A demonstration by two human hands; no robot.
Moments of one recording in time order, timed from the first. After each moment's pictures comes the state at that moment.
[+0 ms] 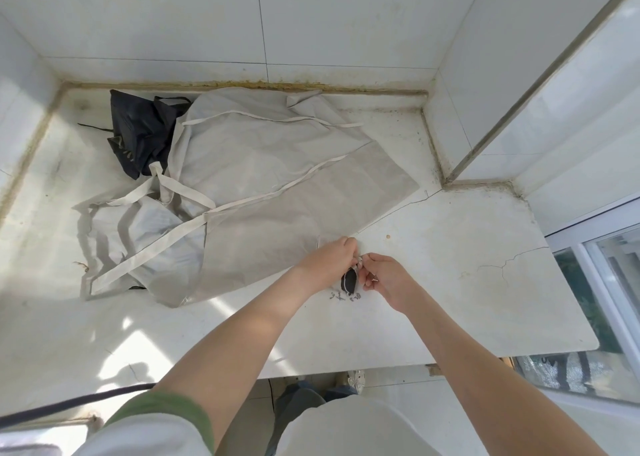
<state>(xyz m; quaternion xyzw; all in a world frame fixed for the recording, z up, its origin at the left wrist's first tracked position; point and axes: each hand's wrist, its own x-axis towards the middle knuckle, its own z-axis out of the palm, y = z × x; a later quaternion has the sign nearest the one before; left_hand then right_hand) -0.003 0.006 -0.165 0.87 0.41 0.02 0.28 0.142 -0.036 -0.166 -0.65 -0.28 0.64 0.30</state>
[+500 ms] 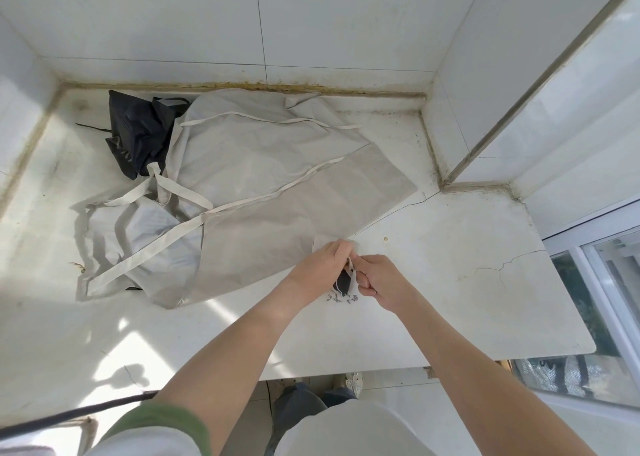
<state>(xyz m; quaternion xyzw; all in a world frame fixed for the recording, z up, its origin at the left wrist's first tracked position) -0.014 -0.006 -0.173 0.88 0.41 0.09 0.24 0.136 -0.032 -0.164 -0.64 -0.28 0.65 0.30</state>
